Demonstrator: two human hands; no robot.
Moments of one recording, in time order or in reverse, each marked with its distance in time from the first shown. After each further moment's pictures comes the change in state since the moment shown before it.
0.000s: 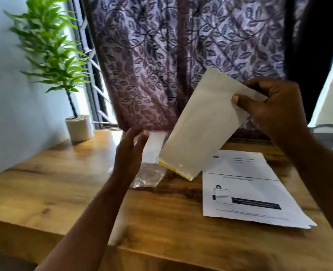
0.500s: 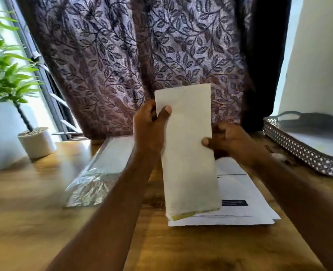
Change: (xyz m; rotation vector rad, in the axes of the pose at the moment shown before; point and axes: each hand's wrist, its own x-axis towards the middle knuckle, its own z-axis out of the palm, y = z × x) left_hand 0.027 0.091 0.144 -0.356 -0.005 0.053; right_hand -0.050 0.099 -0.010 0.512 -0.468 0.585
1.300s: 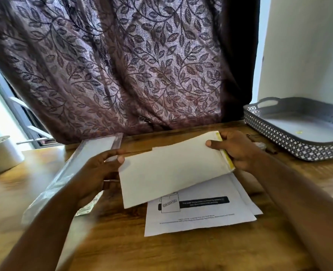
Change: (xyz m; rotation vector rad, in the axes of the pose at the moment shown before) left_hand -0.025 -0.063 -0.093 0.081 -0.562 -0.720; right_hand 0.014 0.080 -0.059 0.206 0.262 0.277
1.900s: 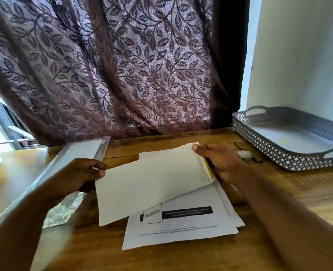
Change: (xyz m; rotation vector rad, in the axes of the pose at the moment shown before) left_hand 0.025 0.004 -0.014 0.356 0.024 -0.077; right_hand 0.002 0.008 0.003 -0.030 0.011 0.033
